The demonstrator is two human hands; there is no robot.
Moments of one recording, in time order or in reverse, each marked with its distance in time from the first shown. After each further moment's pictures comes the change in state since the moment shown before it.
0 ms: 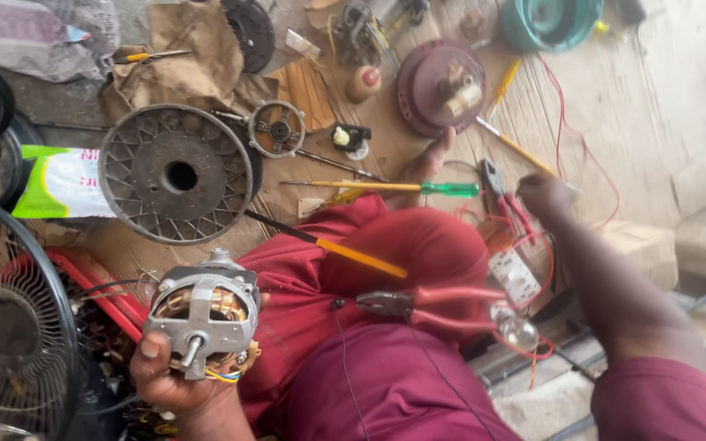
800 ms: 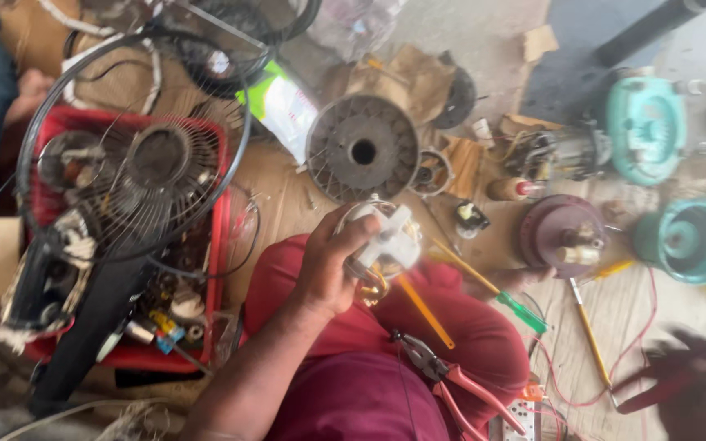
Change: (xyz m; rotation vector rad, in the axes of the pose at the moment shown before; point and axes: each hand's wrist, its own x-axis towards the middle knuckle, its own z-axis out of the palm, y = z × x) left_hand 0.039 -0.043 0.042 0.249 0.222 0.115; right_hand 0.015 -0.028 -0.134 1.491 -0.584 -0.177
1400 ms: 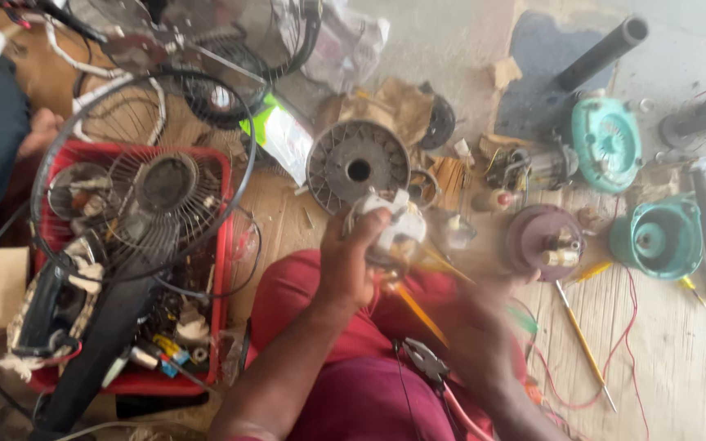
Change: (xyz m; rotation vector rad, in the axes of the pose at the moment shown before) left_hand 0.008 0.004 0.024 0.051 0.079 0.131; right_hand -0.048 0.060 0.396 -1.102 -0.048 -0.332
